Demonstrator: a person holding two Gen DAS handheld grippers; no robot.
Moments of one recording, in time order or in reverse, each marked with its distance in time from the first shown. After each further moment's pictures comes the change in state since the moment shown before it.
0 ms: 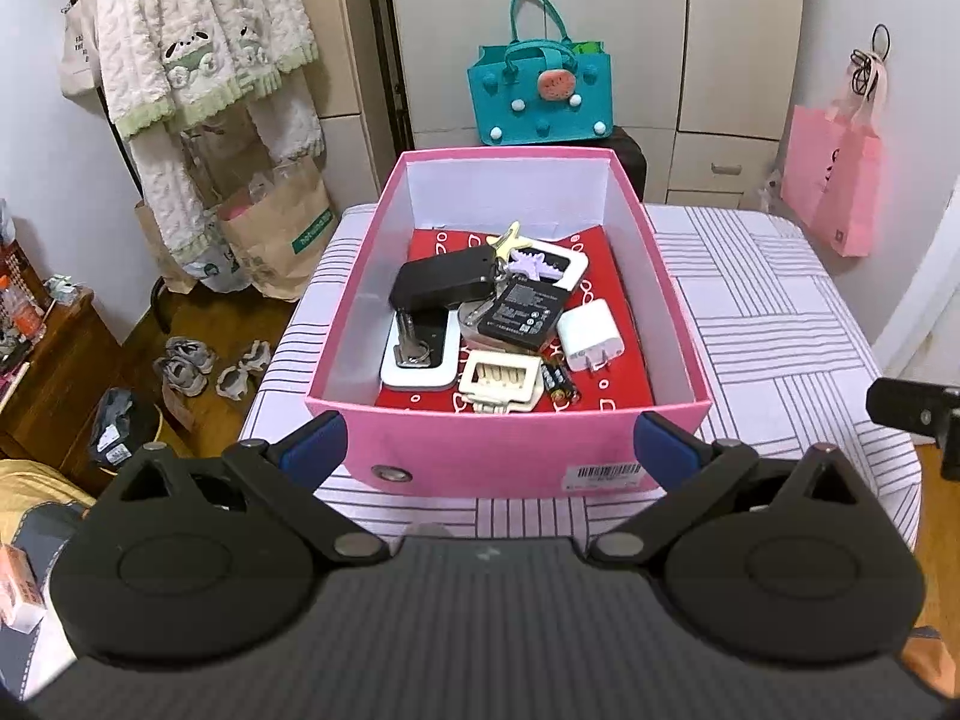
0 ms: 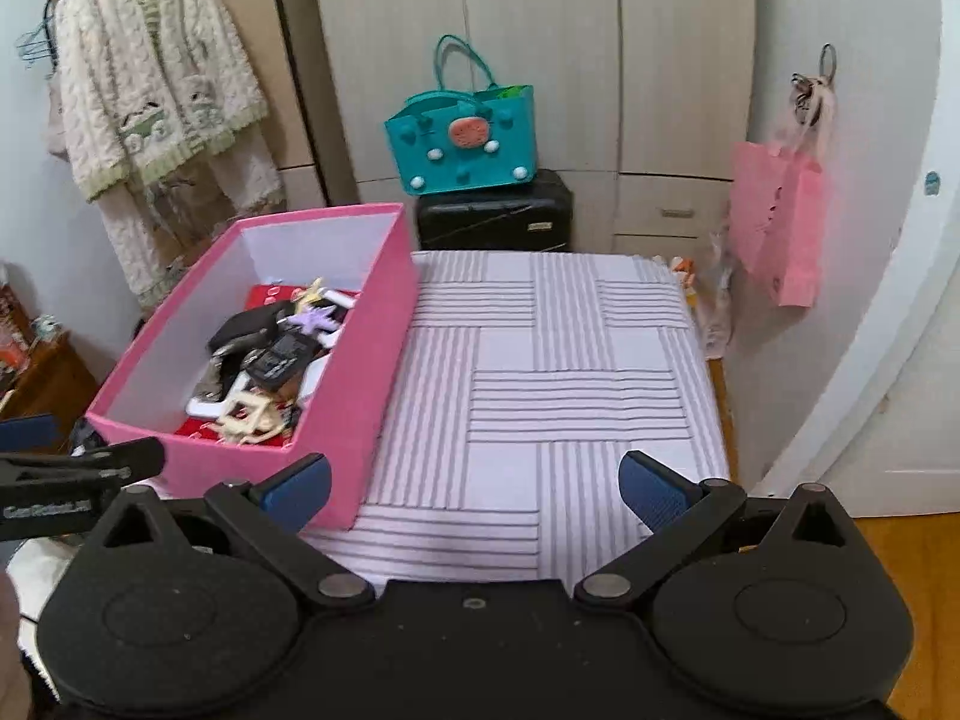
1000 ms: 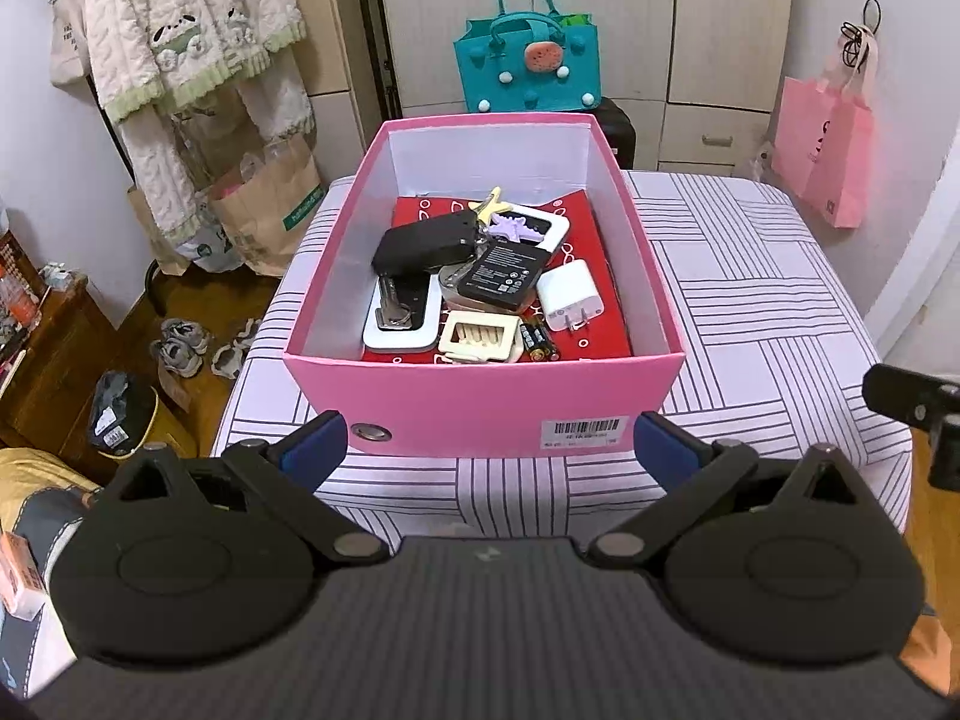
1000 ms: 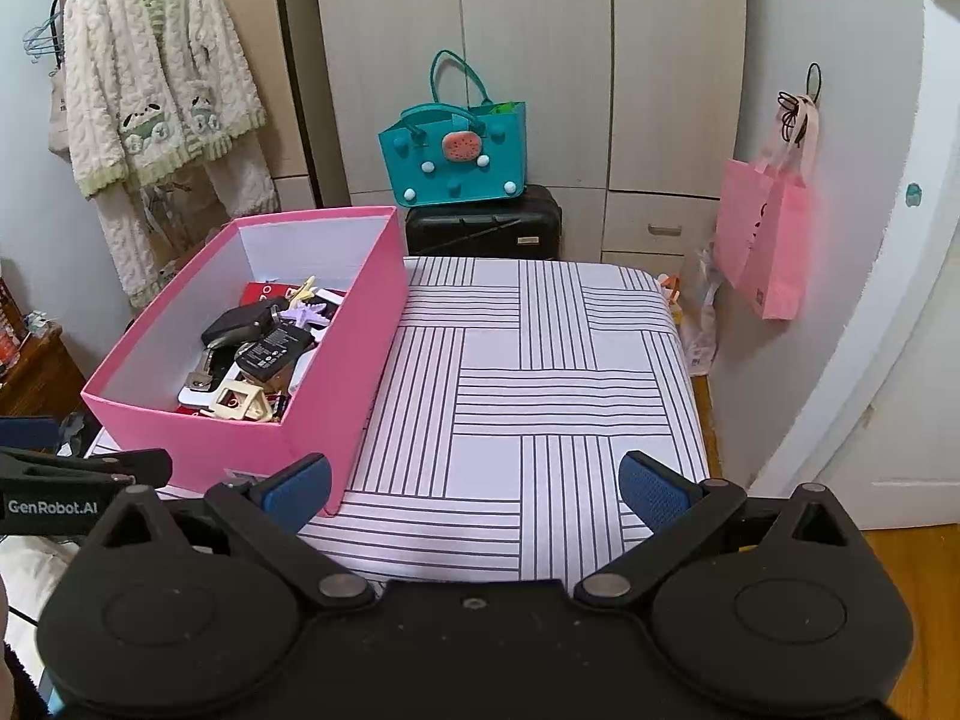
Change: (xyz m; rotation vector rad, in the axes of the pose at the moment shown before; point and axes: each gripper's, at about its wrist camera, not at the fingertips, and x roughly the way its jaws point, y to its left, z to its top) left arm -0.004 -0.010 -0.011 0.011 0.050 -0.014; right arm -0.010 0.001 -0.018 -0.022 -0.048 -0.046
